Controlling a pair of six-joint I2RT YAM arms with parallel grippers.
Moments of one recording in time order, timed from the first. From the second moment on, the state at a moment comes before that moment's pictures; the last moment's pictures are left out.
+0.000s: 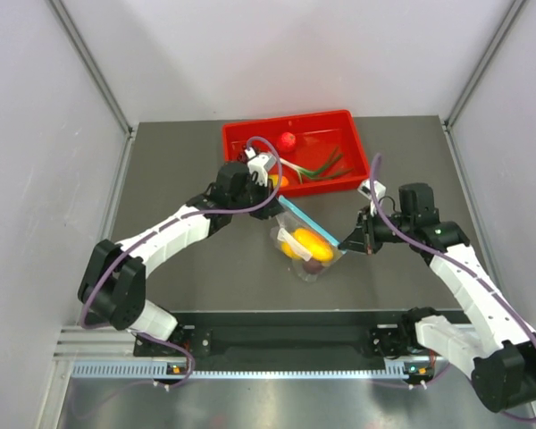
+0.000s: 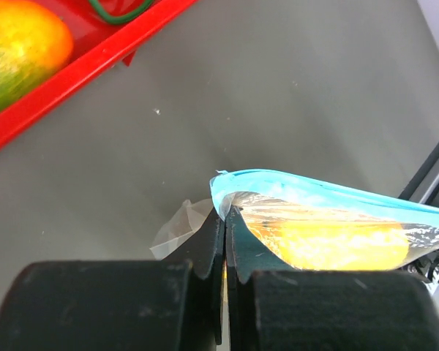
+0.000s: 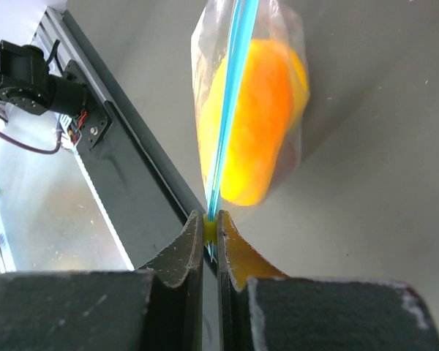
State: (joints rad) left arm -0.56 1.49 1.02 -0.07 0.36 -0.34; right arm 0.26 0.96 0.80 -0.63 -0.81 0.04
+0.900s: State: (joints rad) left arm -0.53 1.43 0.90 0.17 0.90 -0.43; right arm 0.26 1.10 0.93 -0.45 -0.73 0.17
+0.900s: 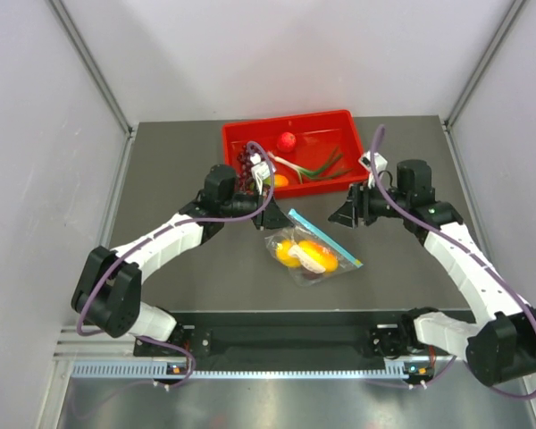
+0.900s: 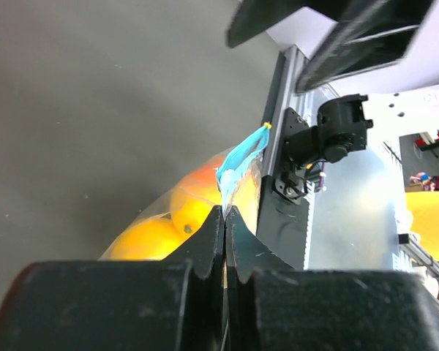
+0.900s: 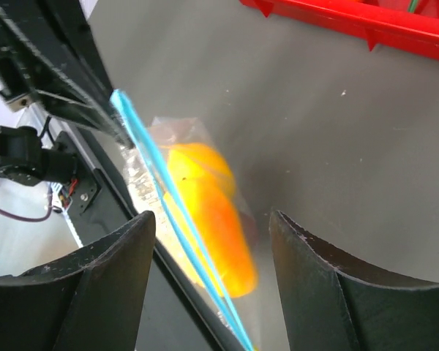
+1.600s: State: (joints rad) left arm -0.53 1.43 0.90 0.18 0.95 -0.45; right arm 0.34 1.18 0.80 -0.32 -0.73 0.15
